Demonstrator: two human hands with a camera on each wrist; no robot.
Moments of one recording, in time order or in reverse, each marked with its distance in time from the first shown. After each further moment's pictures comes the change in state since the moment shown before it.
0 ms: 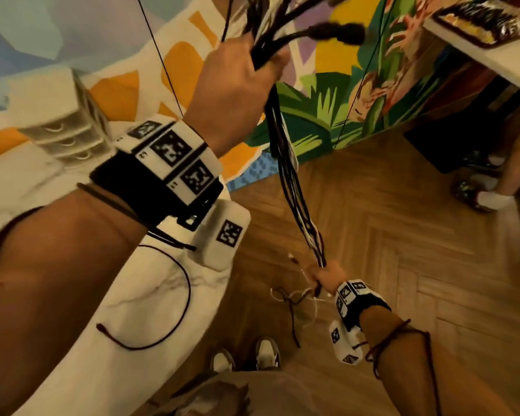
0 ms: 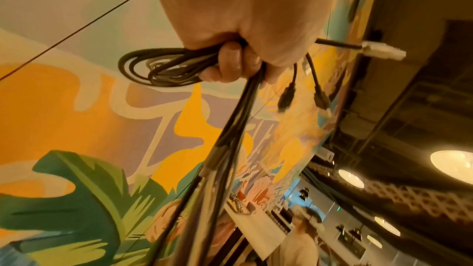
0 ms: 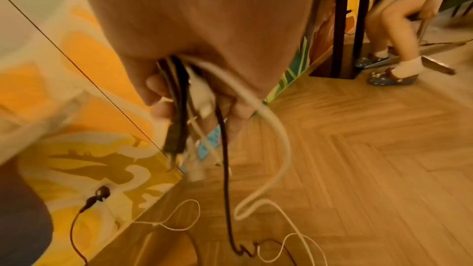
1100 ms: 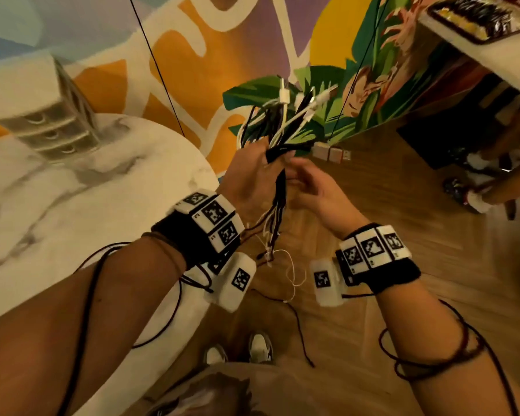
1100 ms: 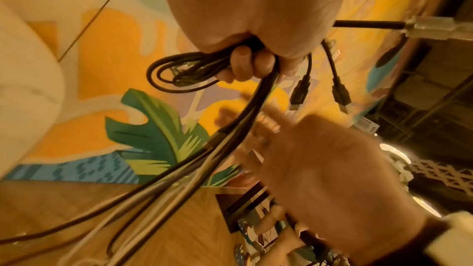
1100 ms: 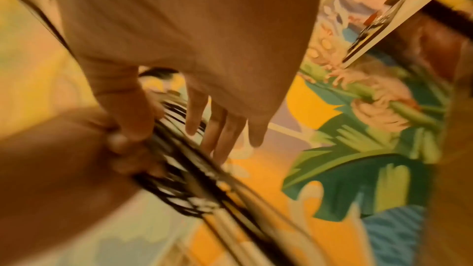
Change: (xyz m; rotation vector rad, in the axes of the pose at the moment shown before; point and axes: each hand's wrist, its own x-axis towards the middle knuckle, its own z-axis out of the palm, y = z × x) left_hand -0.053 -0.050 0.065 -0.218 -0.169 -0.192; right_hand -0.083 -0.164 -0.056 0.209 -0.156 -0.740
